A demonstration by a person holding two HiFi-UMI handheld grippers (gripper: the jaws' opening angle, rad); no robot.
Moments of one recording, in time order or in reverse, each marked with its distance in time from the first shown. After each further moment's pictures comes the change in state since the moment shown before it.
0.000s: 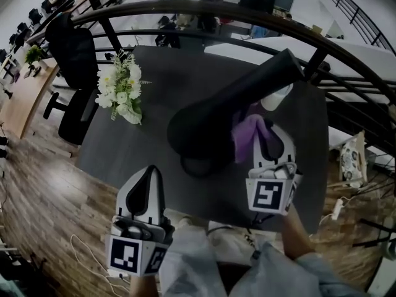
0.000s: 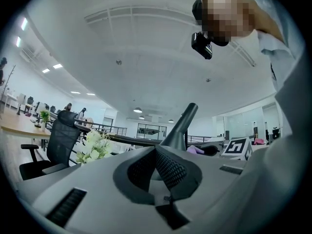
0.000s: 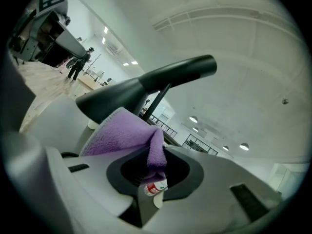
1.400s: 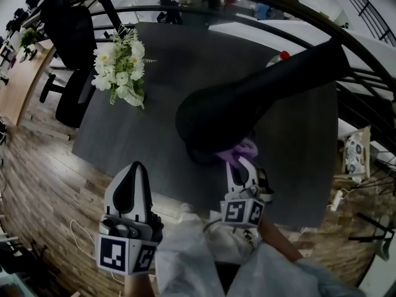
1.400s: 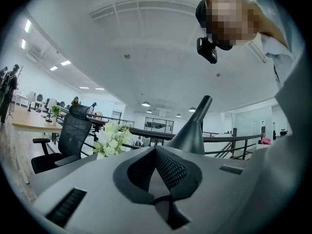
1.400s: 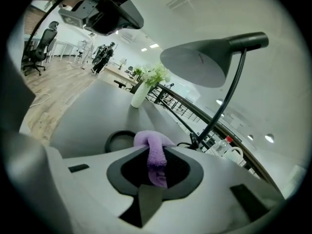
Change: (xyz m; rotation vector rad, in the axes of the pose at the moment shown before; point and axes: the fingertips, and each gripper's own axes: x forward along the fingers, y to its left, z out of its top) left arm -0.014 0.056 -0.033 -0.028 0.103 0.085; right arm -0.022 0.189 -0.085 -0.043 0.208 0.310
